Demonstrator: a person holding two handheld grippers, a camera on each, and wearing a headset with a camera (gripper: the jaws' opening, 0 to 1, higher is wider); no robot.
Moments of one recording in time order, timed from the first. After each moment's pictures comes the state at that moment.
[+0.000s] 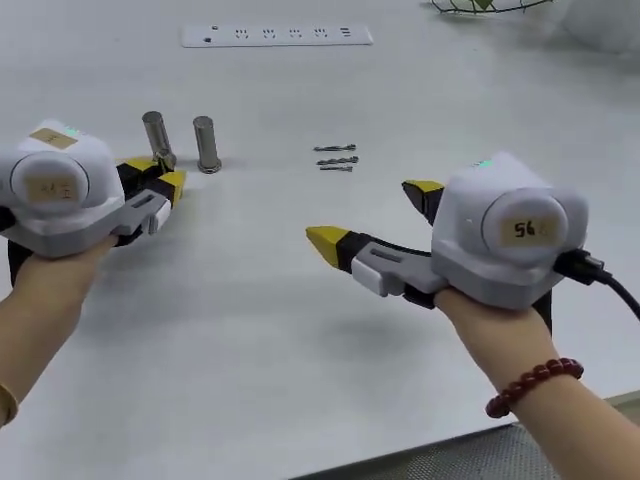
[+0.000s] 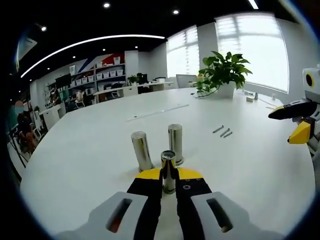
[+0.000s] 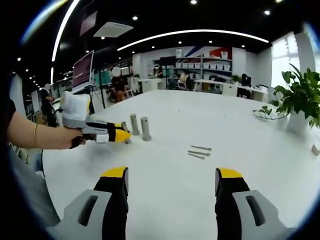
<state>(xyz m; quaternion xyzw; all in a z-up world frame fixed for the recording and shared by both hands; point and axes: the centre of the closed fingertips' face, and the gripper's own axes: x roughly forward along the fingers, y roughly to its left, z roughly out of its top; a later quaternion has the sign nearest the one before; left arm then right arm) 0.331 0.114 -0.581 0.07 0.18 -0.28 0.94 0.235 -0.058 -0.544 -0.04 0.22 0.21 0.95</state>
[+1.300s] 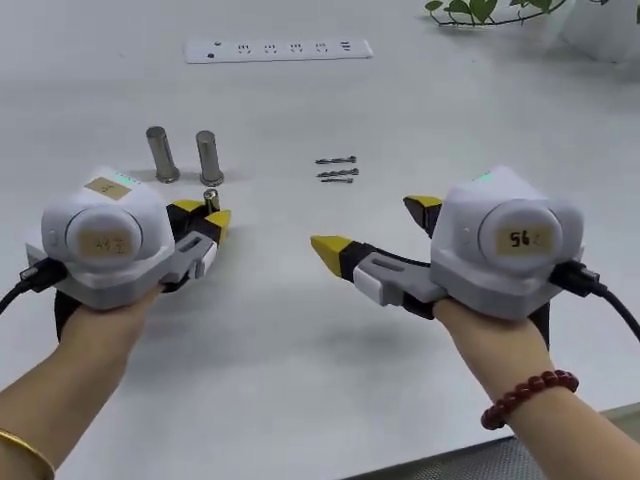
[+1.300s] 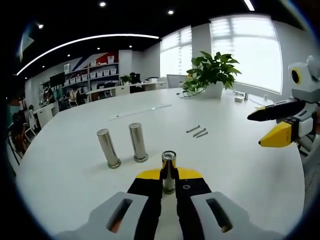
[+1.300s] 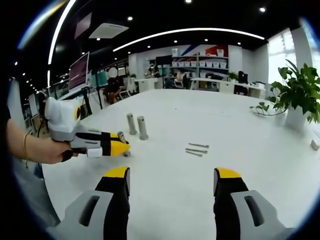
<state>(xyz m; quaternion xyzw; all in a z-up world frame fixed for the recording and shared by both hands) 0.289 0.069 -0.581 0.06 0.19 -0.31 0.93 0.235 -0.062 -0.549 -0.04 0.23 0.20 0.95</state>
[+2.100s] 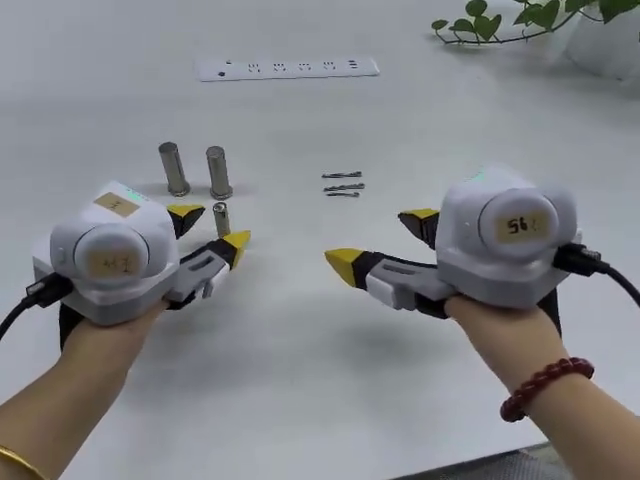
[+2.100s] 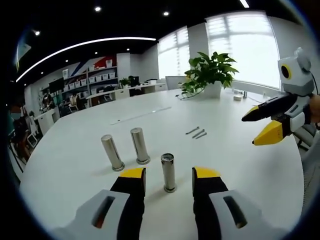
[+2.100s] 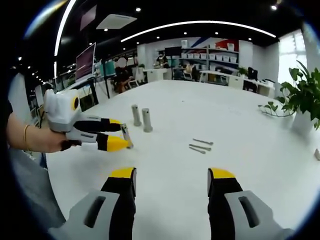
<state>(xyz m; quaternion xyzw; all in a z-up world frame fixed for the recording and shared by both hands) 0.283 0.075 -0.568 0.07 0.18 -0.31 0.93 0.240 -0.063 -0.551 -0.07 0.26 0.24 0.93</state>
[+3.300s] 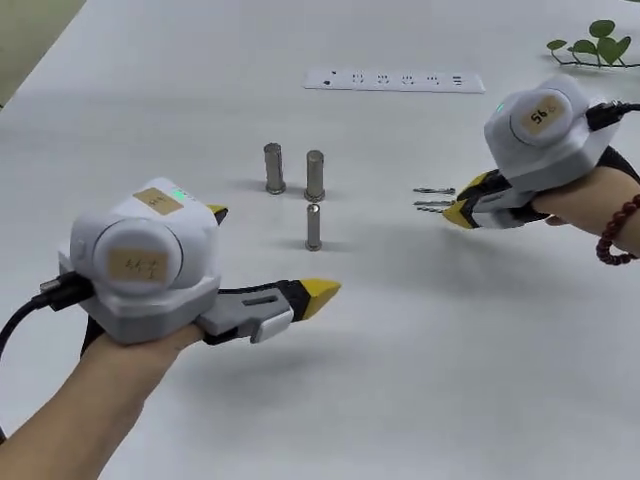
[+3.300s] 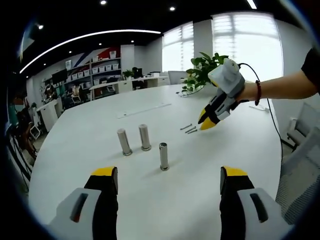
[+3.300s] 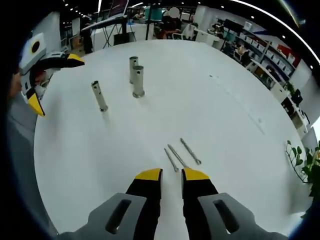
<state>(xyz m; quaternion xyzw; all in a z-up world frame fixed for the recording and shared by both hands) 0.229 0.103 -0.538 0.07 0.22 -0.29 0.93 0.333 -0.080 -0.593 -0.30 0.38 0.37 0.79</state>
